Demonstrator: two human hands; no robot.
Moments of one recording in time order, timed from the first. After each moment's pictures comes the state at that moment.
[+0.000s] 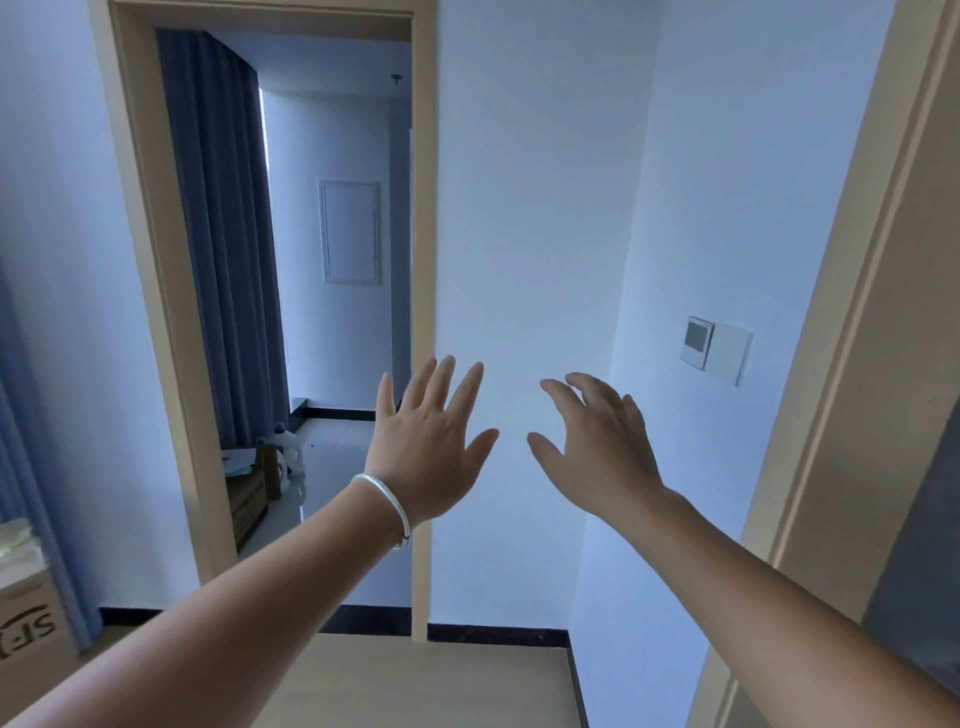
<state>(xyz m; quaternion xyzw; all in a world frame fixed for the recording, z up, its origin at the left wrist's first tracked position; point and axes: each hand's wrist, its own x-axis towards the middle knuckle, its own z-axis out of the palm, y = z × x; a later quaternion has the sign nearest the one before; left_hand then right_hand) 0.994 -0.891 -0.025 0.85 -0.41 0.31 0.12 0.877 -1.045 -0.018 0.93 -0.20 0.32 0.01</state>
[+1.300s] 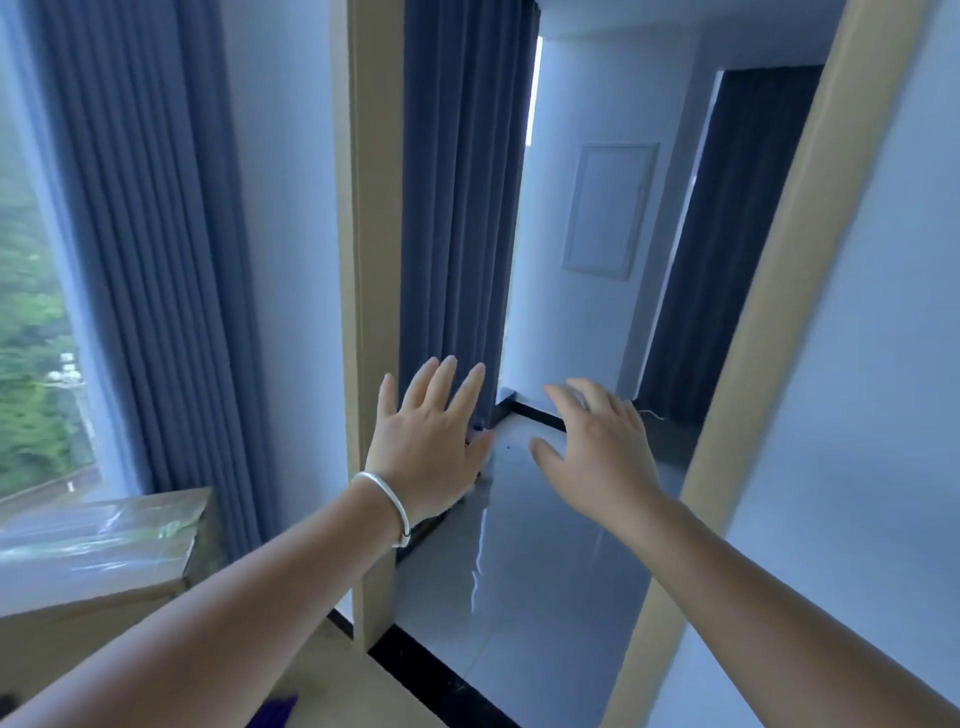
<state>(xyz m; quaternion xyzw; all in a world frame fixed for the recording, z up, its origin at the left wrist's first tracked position) 1.571 -0.911 -0.076 0.94 -0.16 0.29 0.05 1.549 -1.103 -0.062 0.96 0.07 0.27 -0.07</state>
